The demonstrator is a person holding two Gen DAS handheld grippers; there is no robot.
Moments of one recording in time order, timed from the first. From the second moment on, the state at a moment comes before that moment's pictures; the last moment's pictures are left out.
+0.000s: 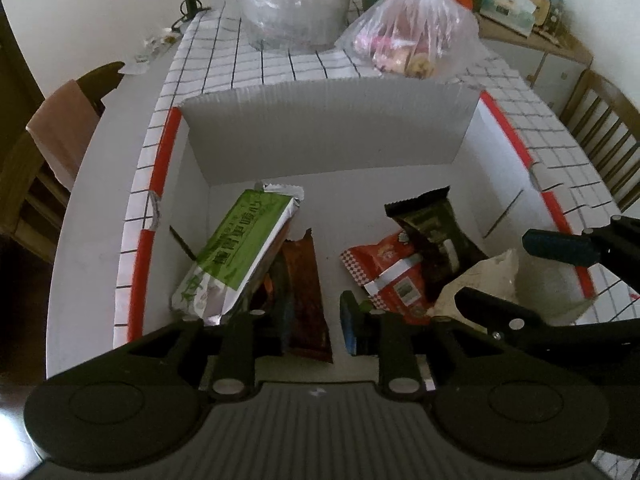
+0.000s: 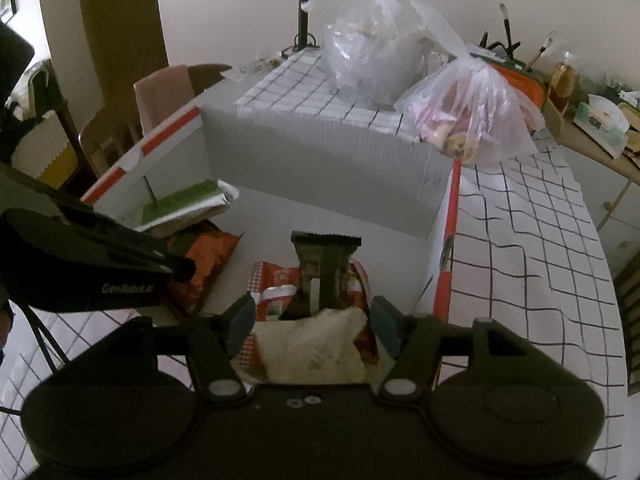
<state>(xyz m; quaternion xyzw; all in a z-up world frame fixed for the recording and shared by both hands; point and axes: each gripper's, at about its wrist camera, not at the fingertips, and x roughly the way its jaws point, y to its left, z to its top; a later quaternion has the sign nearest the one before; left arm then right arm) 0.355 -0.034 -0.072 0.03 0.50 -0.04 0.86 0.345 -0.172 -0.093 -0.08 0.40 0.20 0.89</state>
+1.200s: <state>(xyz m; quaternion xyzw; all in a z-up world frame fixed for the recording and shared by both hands) 0.196 0.009 0.021 -0.01 0.38 -0.08 0.92 0.198 -0.174 -0.010 -0.03 0.30 0.22 0.93</state>
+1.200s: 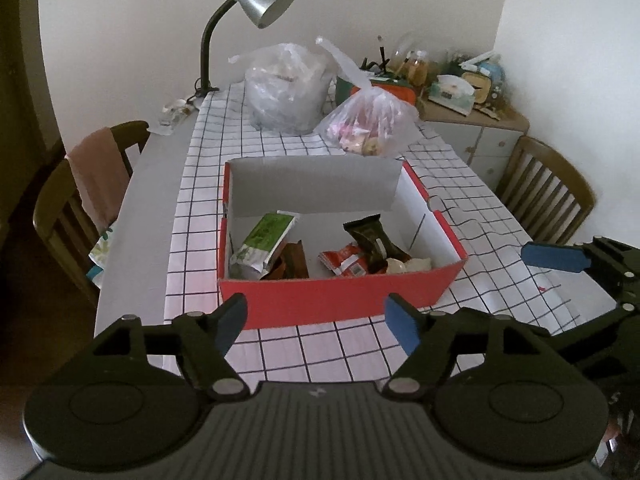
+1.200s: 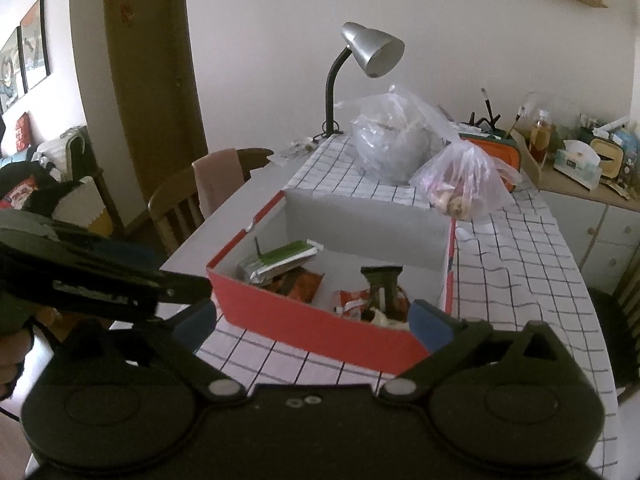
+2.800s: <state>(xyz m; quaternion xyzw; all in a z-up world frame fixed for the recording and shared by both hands) 0.126 0.063 -0.098 0.02 0.49 -0.04 0.87 0.176 -0.159 -0.170 -0.02 0.46 0.05 0.88</state>
